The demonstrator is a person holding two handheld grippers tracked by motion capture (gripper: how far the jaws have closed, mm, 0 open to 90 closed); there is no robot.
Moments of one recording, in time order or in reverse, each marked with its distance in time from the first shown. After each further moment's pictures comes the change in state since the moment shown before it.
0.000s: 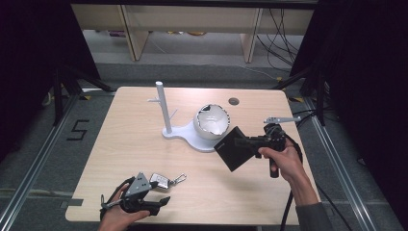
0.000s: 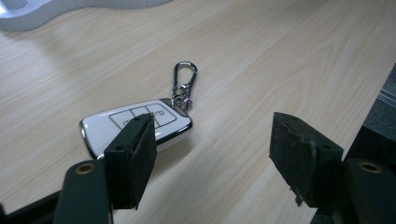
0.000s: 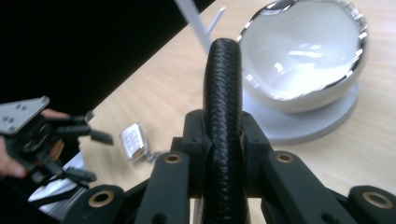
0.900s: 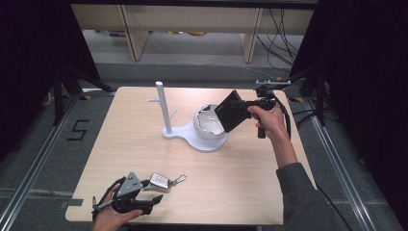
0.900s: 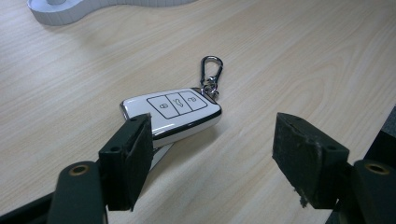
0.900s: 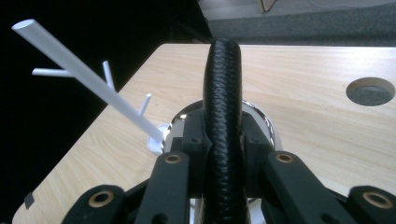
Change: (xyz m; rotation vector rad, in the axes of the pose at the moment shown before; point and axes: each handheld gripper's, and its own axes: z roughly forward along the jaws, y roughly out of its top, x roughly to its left) left arm 0.012 -0.007 -0.012 0.001 0.046 -0.004; right arm -0.043 0.094 0.039 -0.062 -0.176 0.146
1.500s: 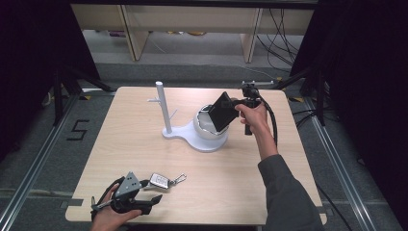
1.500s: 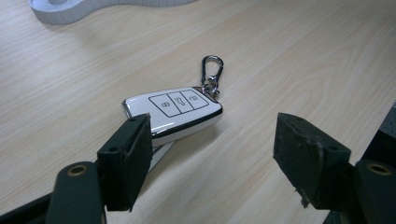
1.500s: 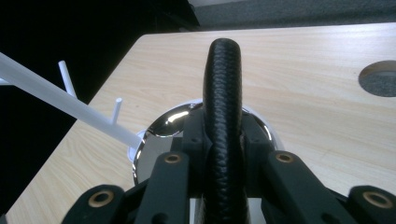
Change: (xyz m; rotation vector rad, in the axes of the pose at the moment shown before) left arm 0.002 -0.001 -0.001 -0.012 -0.006 -0.003; right arm -0.011 0.001 0.055 0.049 -0.052 0.039
